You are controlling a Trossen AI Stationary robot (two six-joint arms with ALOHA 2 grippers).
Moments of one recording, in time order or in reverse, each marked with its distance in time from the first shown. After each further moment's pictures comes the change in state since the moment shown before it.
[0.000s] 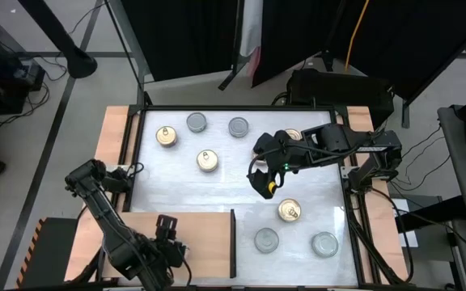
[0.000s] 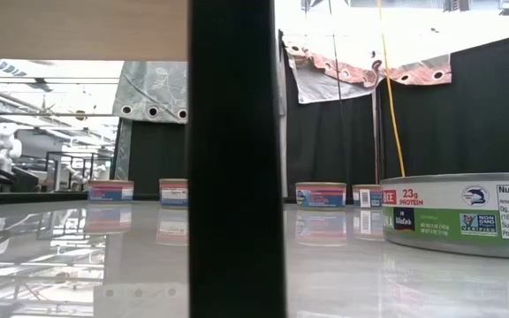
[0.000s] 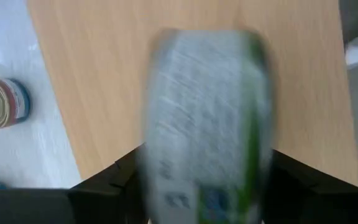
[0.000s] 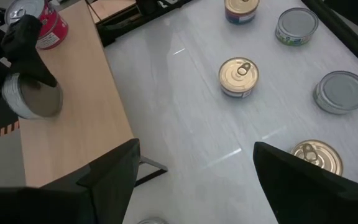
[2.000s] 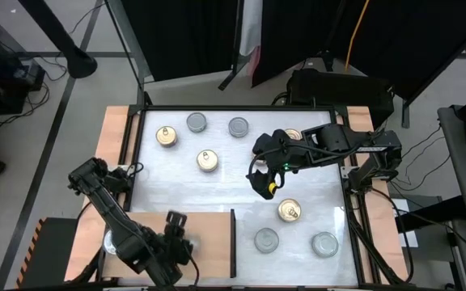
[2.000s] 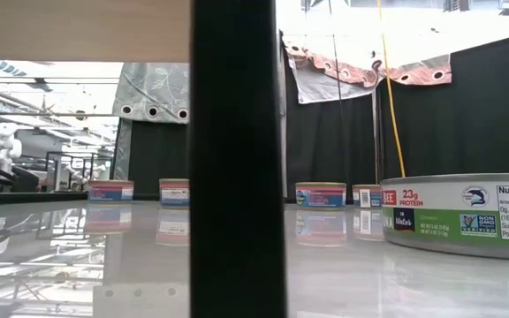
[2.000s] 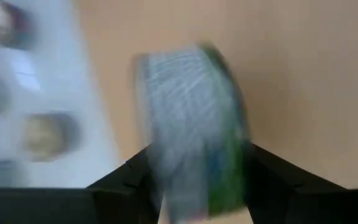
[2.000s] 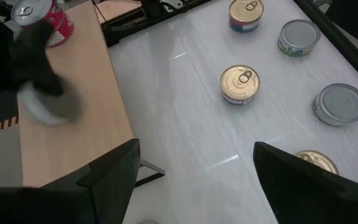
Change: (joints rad) left arm 0.051 0.003 0.002 0.056 -0.038 0.152; right arm -0.001 0.000 0.000 0.020 0.004 -0.056
